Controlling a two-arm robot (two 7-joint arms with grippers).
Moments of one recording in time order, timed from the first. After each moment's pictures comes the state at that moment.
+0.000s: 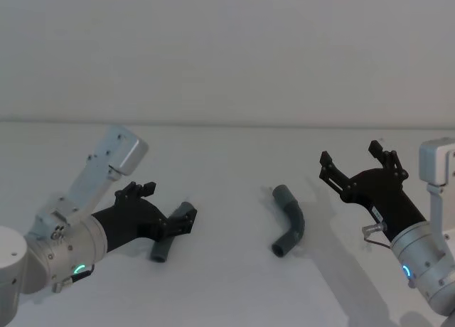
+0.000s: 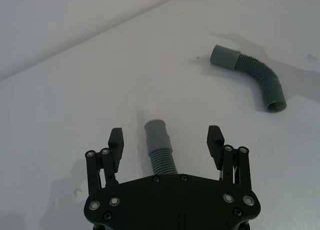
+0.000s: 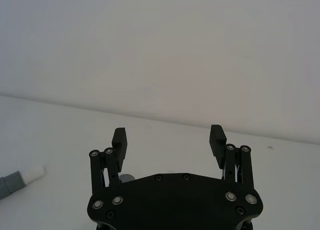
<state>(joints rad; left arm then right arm) -0.16 0.49 0.40 -1.87 -0.39 0.56 -0.24 -0.01 0.34 -0.23 -1.77 0.29 0.03 0.07</state>
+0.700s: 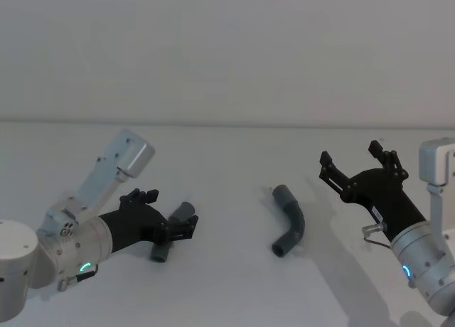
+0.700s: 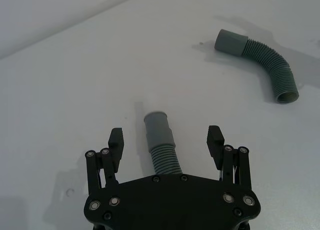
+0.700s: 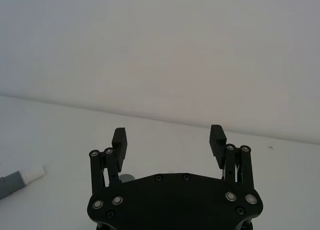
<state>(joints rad) -0.21 0.47 0.42 -1.80 -0.37 0.58 -0.28 -0.01 0.34 -0.23 -1.77 0.29 0.03 0.07</state>
